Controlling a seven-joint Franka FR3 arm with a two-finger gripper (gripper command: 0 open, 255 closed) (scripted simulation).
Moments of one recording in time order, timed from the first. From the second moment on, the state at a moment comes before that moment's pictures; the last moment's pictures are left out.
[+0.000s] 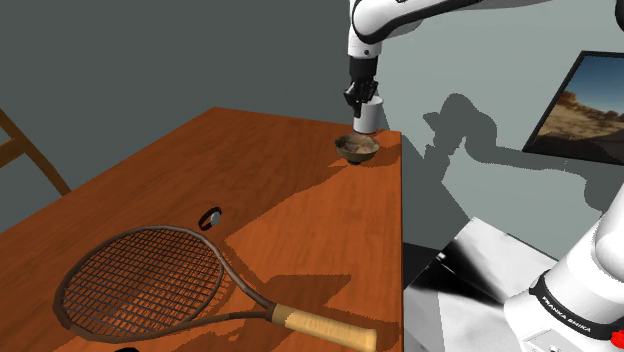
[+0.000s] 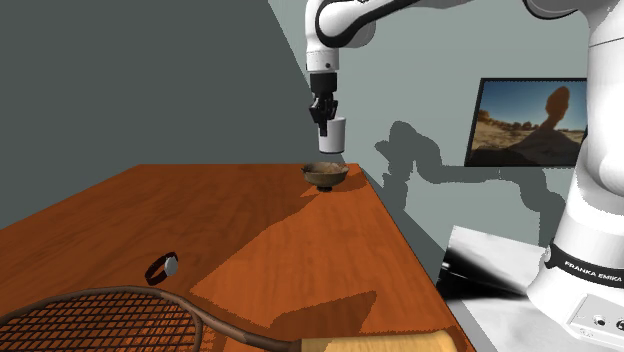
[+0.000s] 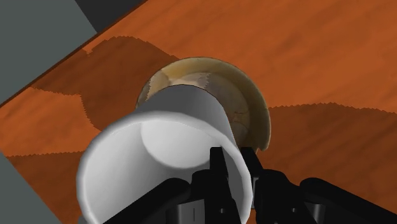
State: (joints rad) arm -0.10 0.21 0.13 -1.68 -0.10 1.87 0.01
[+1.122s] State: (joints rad) arm -0.10 0.22 0.13 -1.74 -0.10 1.94 0.02
